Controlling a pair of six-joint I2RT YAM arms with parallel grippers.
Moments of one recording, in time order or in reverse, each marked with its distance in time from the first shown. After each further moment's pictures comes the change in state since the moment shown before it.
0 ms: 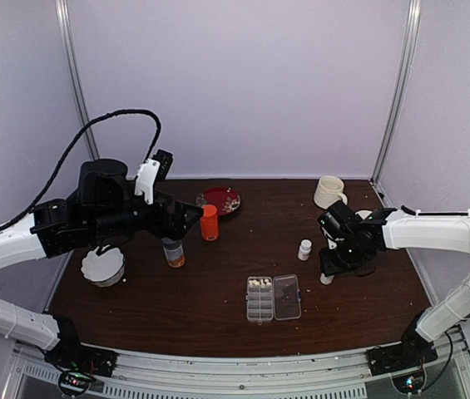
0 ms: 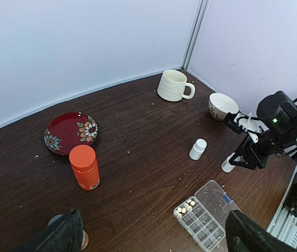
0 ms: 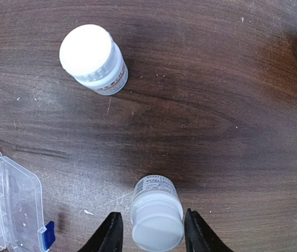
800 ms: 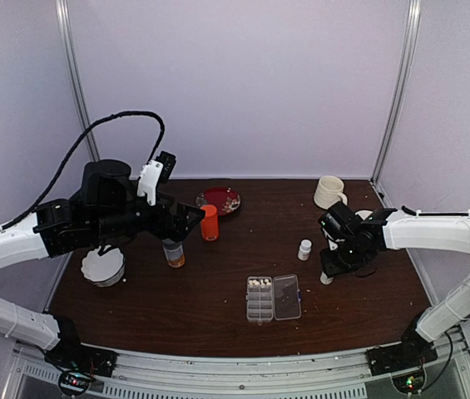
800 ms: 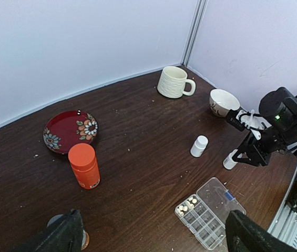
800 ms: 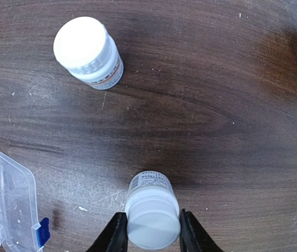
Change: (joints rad) left arm 0.000 0.016 0.001 -0.001 0.004 0.012; right arm 0.000 -0.003 -0.004 -0.014 0.006 -0.009
